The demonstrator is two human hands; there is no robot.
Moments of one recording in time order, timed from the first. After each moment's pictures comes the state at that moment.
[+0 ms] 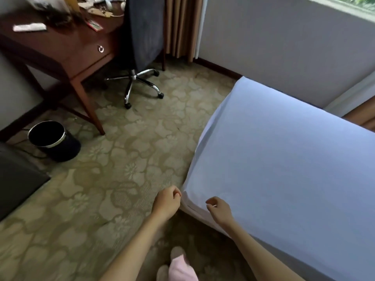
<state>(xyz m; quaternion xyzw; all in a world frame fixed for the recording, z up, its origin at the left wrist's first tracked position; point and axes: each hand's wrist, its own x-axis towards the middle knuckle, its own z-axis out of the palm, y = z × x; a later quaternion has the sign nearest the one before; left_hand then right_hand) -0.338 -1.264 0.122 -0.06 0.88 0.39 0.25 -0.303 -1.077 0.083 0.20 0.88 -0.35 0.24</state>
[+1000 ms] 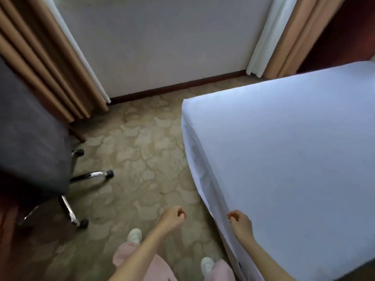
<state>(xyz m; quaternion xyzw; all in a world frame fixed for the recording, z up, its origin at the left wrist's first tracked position) -0.920 -1.225 0.094 0.29 0.81 0.18 0.47 -0.727 -1.094 0.041 0.59 0.67 -0.46 -0.01</state>
